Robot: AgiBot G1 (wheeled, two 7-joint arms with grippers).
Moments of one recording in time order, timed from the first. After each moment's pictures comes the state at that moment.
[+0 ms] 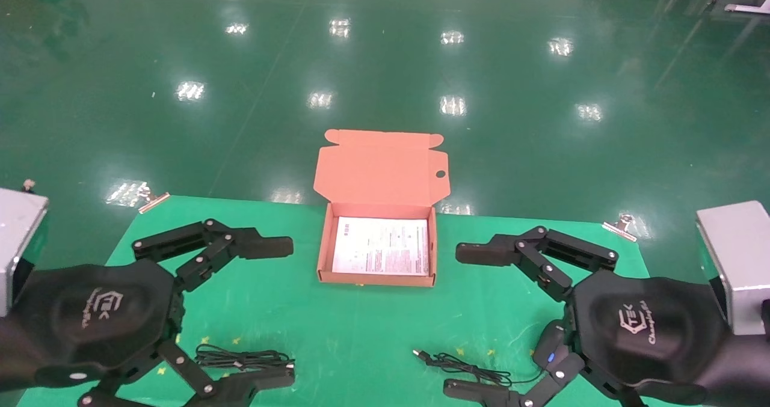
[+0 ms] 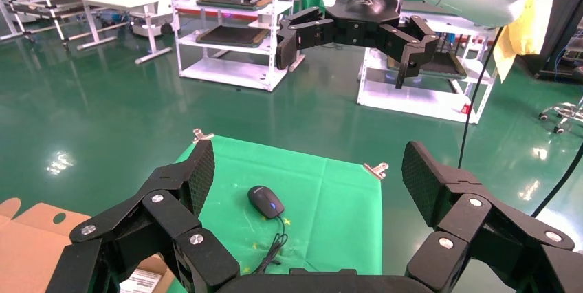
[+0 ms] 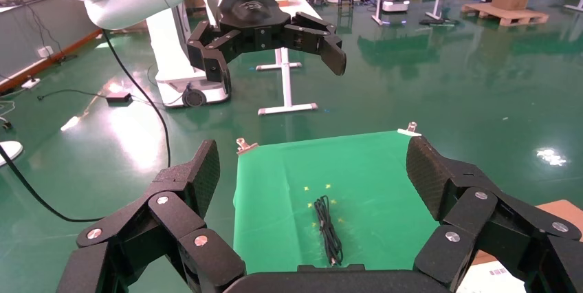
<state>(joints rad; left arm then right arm) -1.07 0.61 0.28 -1.28 0.73 1.50 -0.19 1.08 -0.61 -0.28 1.28 -0.73 -1.49 0.19</state>
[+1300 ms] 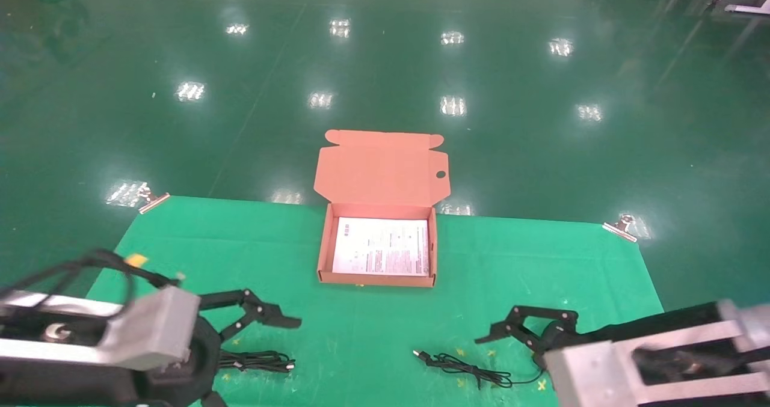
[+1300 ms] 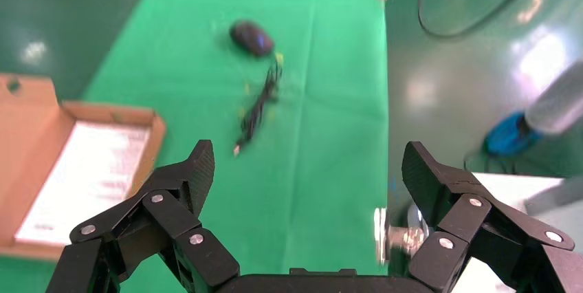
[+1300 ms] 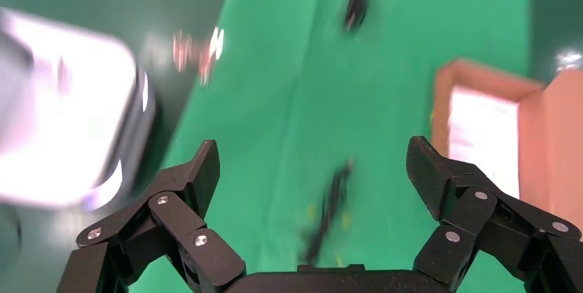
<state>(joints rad) -1.25 0.65 0.46 -1.32 1.12 1.53 -0.22 1.40 -0.64 -0.62 1.36 -1.27 -1.57 0.05</state>
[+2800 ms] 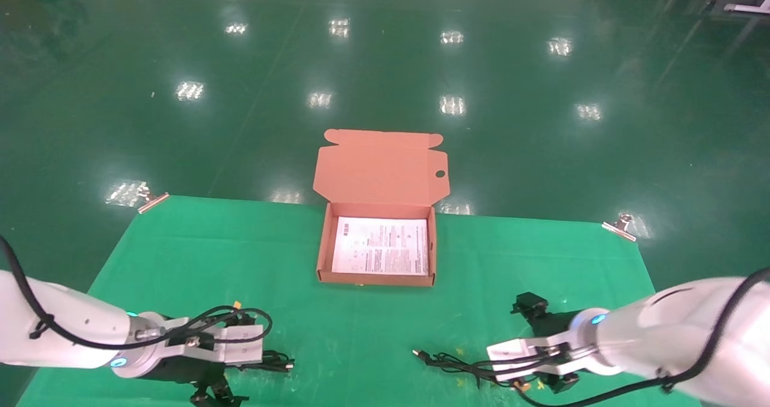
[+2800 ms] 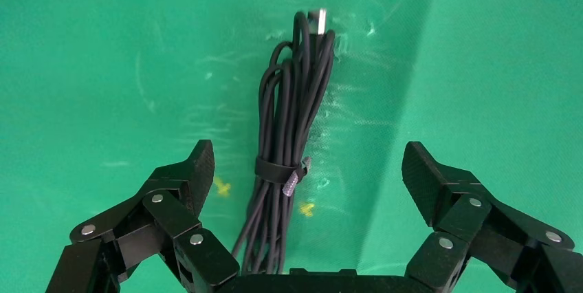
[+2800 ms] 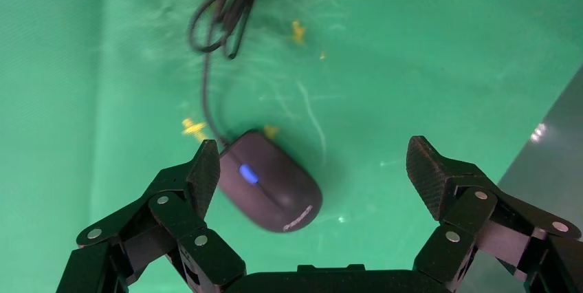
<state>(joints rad) -1.31 0.96 0.80 -1.06 1.99 1.24 -0.31 1.38 -0.94 -1.08 1.35 -2.27 -1.16 0.37</state>
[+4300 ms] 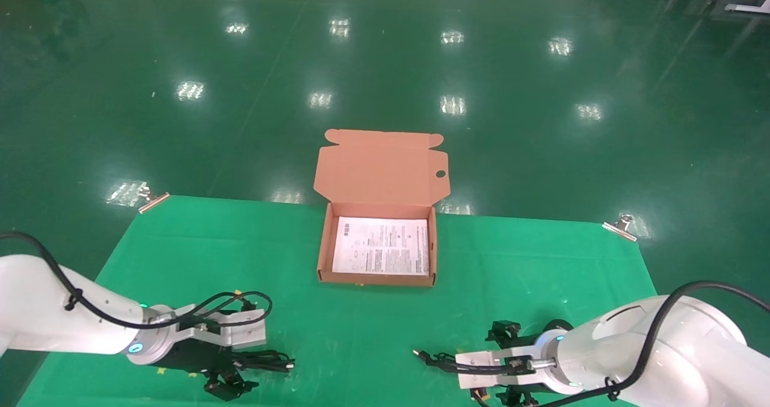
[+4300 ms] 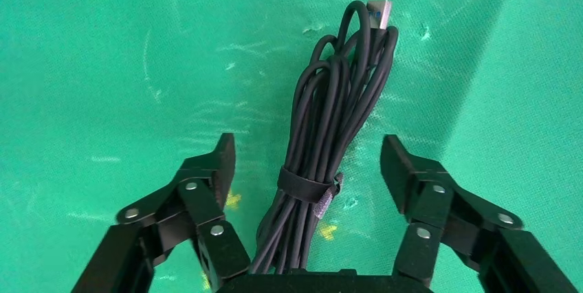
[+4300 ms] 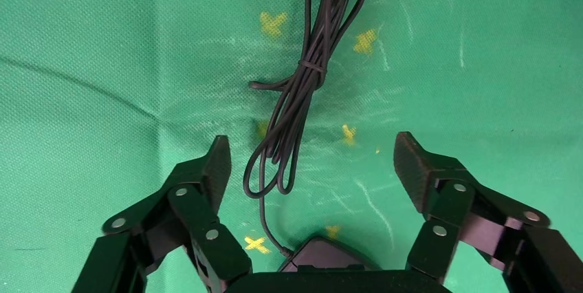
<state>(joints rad) -1.36 1.07 0.78 -0.70 1.95 1.14 -0.16 1.32 -1.05 -1.08 1.23 -2.29 -1.11 0.51</state>
